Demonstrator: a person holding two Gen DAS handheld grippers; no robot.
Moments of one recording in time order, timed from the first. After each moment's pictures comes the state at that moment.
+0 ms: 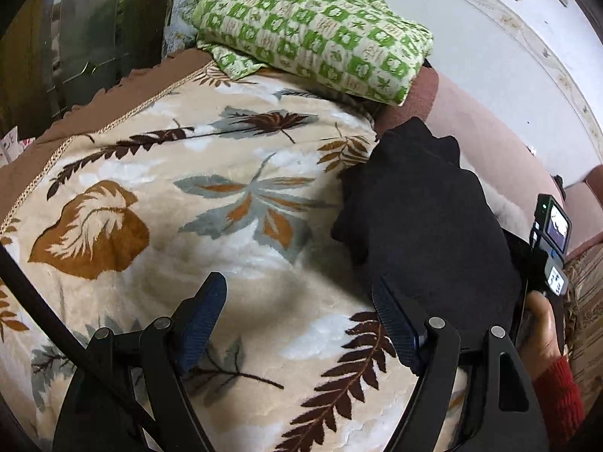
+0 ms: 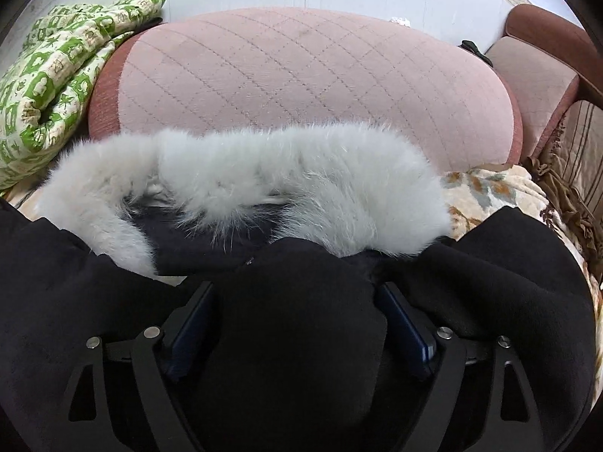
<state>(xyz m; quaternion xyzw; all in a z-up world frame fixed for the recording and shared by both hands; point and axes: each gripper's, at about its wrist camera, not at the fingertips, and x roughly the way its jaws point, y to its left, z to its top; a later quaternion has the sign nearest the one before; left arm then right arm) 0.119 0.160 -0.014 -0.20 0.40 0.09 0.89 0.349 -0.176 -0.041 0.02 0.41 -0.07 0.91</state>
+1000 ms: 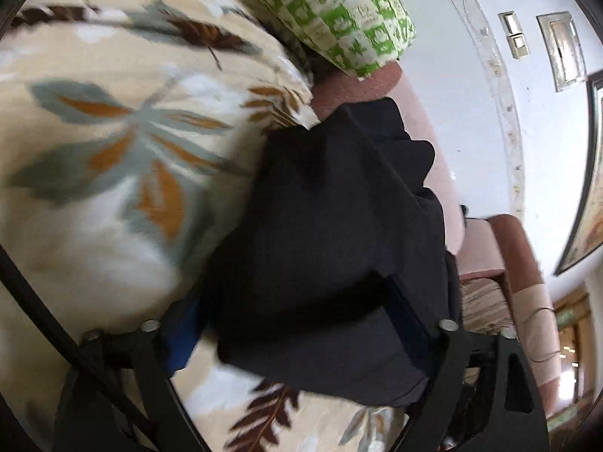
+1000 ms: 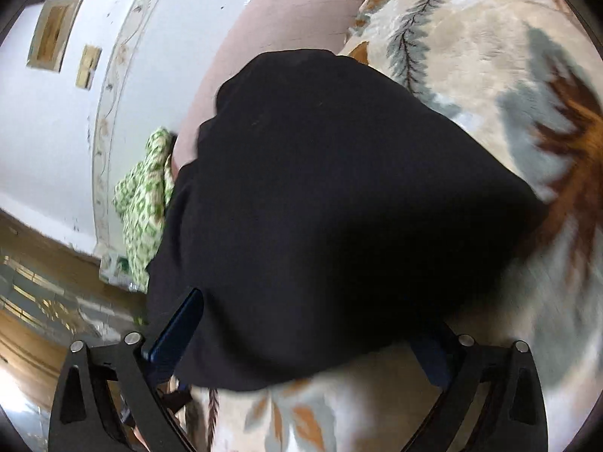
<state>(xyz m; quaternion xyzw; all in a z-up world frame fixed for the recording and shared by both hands) 0.192 0.179 -0.085 -0.42 0.40 -0.14 0.80 0.133 -0.345 -0.099 0.48 0.36 0.11 0.79</state>
